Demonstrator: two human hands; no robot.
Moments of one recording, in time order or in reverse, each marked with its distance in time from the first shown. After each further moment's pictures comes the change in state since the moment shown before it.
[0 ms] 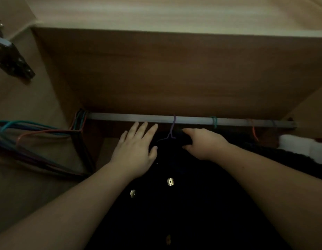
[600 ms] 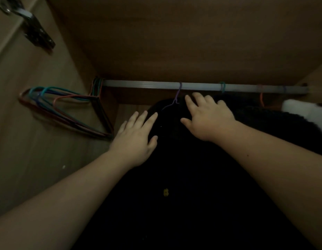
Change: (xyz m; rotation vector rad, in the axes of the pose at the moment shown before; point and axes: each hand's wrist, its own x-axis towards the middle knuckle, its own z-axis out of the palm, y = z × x) left_hand -0.089 0.012 -0.009 -0.004 -0.120 -0.088; right_hand -0.071 -0.029 -0.007 -0.285 -0.001 -0.072
